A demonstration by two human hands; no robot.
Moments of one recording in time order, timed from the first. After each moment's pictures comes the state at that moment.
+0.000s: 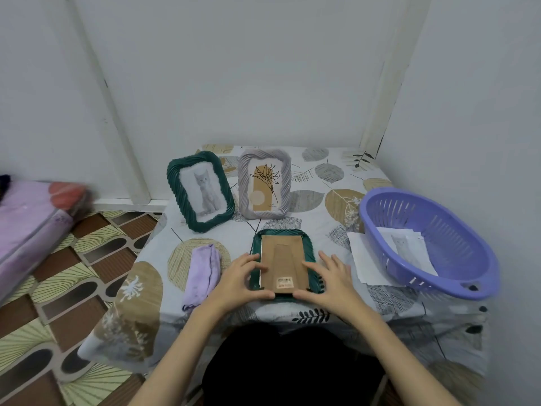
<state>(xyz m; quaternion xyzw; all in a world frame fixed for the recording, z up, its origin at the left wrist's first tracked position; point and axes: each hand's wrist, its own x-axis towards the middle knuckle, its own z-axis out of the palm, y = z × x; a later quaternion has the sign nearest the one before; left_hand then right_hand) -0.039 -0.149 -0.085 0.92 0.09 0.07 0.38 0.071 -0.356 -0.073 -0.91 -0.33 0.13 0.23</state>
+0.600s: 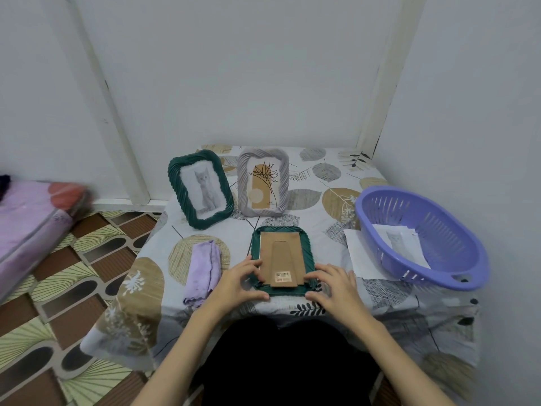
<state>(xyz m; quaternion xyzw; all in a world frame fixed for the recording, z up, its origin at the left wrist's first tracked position) -0.052 -0.155 -0.089 0.87 0.09 0.07 0.47 0.060 -0.376 -0.091 -0.90 -0.35 0.05 0.26</state>
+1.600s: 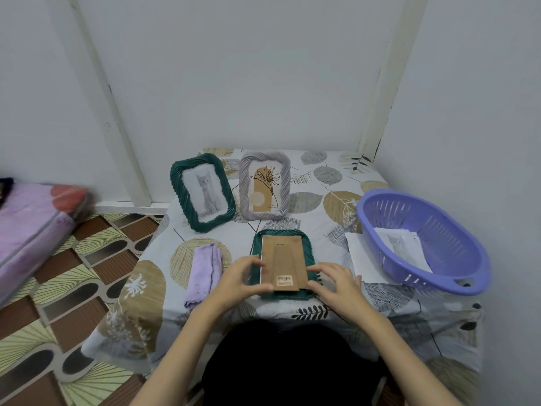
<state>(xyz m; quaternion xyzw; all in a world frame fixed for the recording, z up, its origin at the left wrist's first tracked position) -0.047 -0.157 -0.073 0.88 0.11 0.09 0.46 0.061 -0.373 -0.068 -0.90 -0.30 0.08 0.31</state>
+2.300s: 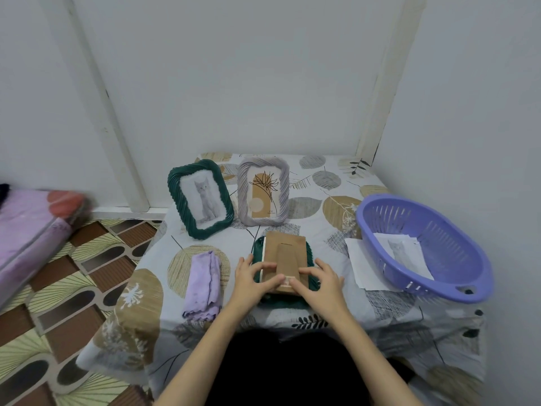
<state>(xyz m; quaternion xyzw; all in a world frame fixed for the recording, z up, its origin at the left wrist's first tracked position) -0.023 -0.185 -0.070 0.80 0.23 0.13 0.54 0.053 -0.333 -0.077 -0.88 -0.22 0.05 0.42</state>
